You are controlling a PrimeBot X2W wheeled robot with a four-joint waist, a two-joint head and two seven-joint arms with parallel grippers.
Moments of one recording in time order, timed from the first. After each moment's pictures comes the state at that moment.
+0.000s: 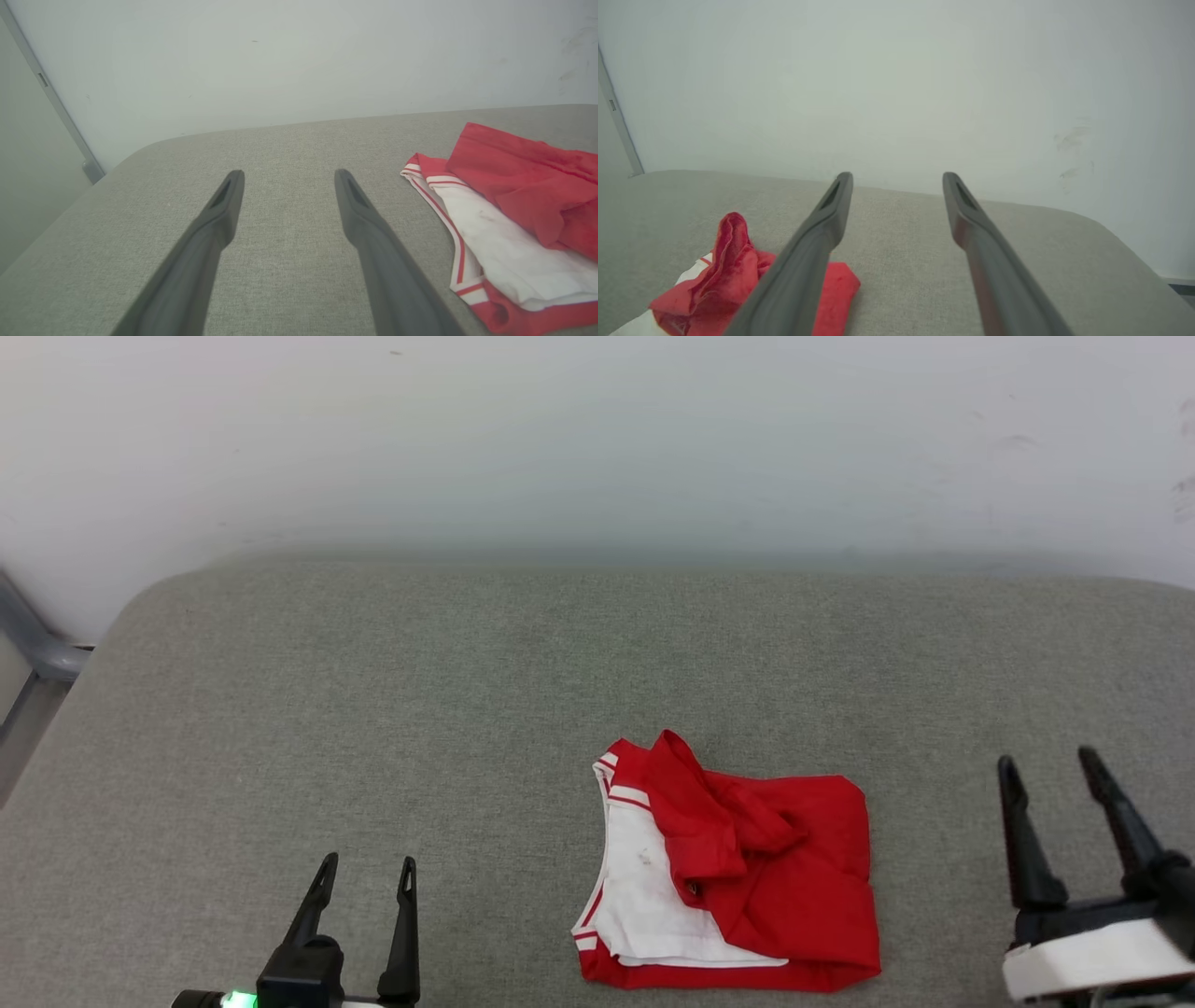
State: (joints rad) left arm 0.13 0.10 -0.08 0.07 -0.02 0.04 -0.26; right arm 0.06 -0.12 -0.07 0.00 0.11 0.13 -0.26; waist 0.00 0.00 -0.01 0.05
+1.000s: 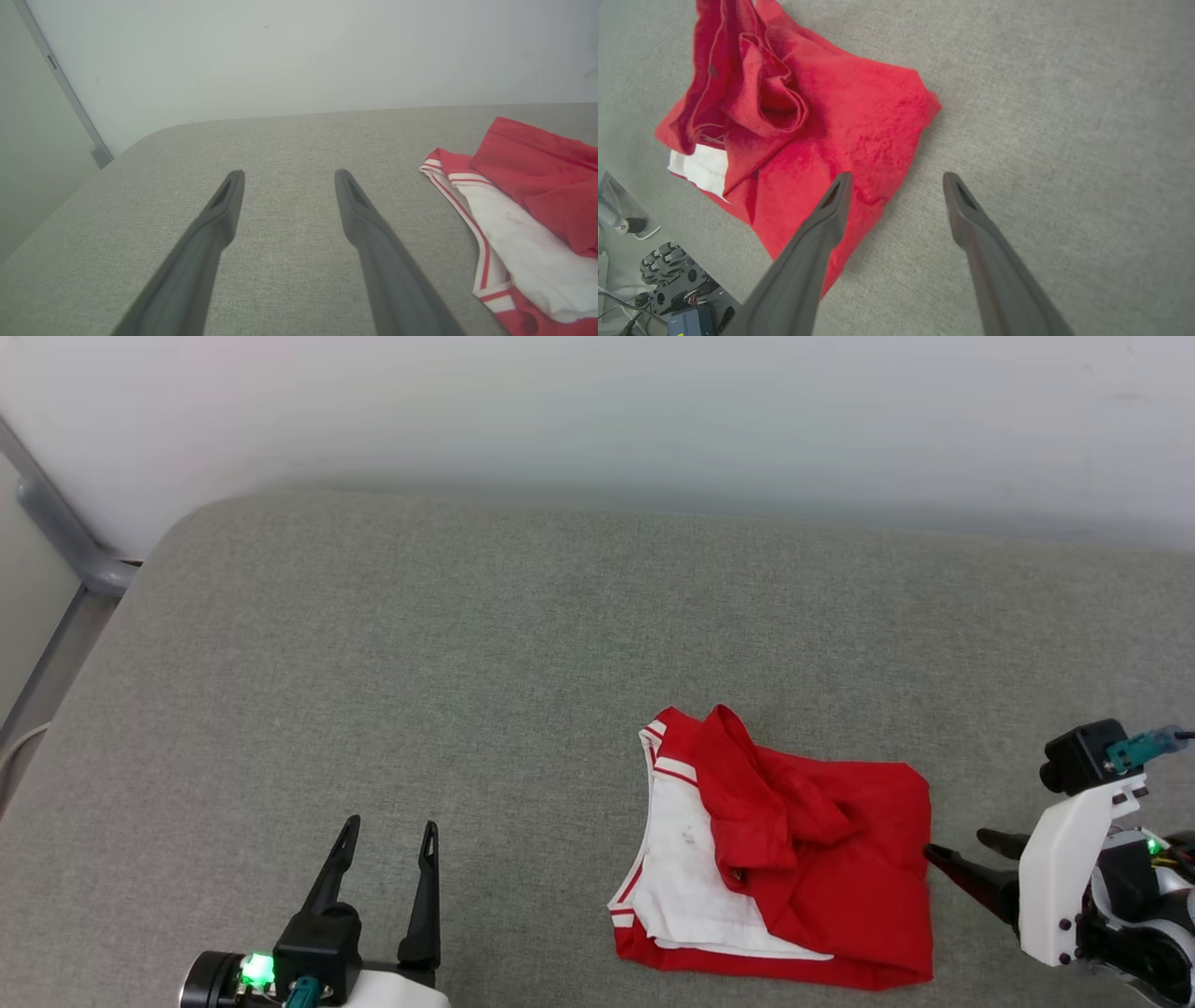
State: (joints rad) left arm 0.07 0.08 -0.10 0.07 -0.02 0.03 -0.26; right arm -0.26 -0.57 0.34 0.18 0.80 0.13 0.62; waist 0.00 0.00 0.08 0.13
